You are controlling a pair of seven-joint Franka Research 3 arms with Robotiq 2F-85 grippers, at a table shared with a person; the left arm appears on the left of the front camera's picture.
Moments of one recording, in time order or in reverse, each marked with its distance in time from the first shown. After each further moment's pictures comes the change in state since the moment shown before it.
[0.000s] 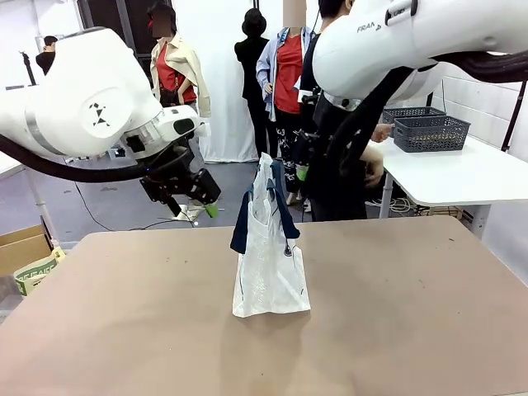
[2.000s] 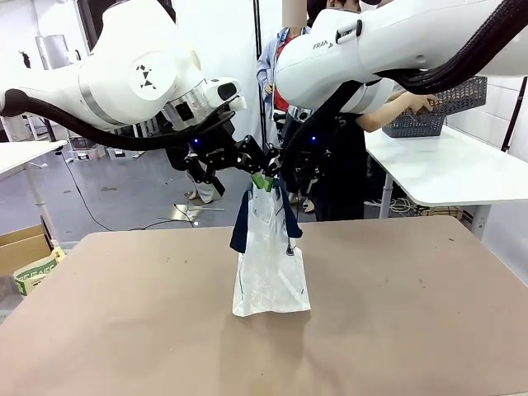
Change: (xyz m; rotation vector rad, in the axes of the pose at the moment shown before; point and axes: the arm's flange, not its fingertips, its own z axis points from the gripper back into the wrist) left arm 0.056 -0.058 0.005 -0.123 0.005 0.084; right arm 0.033 0.035 -0.055 0.067 0.105 -0.126
